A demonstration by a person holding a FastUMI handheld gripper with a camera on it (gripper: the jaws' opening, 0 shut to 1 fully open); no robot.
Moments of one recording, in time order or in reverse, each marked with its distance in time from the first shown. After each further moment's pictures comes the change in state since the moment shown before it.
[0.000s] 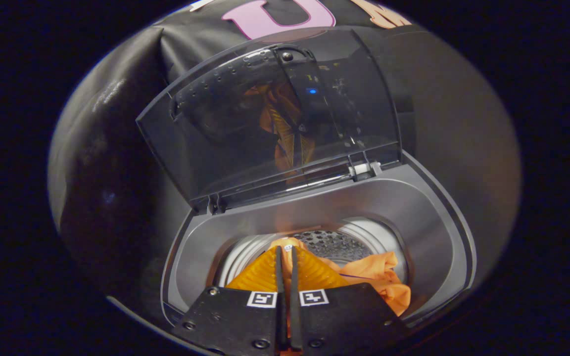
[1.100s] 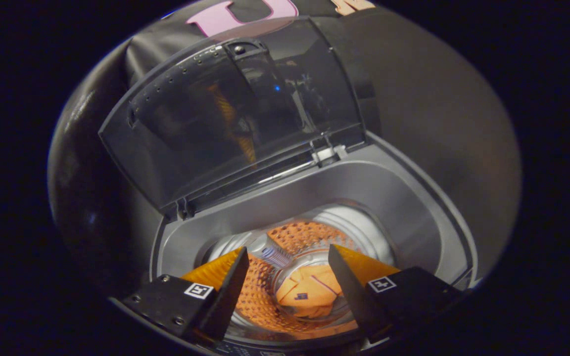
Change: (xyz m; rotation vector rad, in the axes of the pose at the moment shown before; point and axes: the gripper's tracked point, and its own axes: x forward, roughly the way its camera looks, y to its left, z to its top) arm -0.009 -0.038 -0.005 0.013 0.005 -0.236
